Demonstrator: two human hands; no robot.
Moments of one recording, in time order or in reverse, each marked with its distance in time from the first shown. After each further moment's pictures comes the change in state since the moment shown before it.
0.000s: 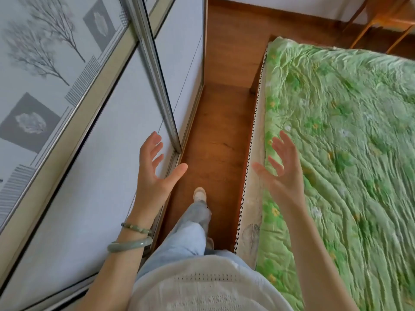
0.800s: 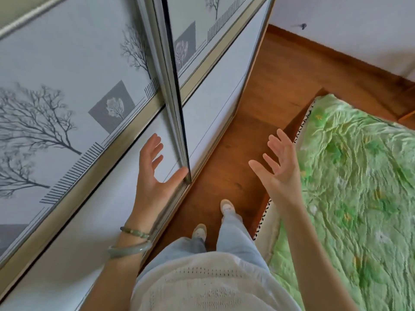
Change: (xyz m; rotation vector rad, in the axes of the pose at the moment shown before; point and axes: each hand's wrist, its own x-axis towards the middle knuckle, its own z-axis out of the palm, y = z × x) left_hand 0.224 -0.004 0.020 0.016 0.263 -0.034; right_hand 0.294 -0.035 0.089 -0.016 -0.276 -0.112
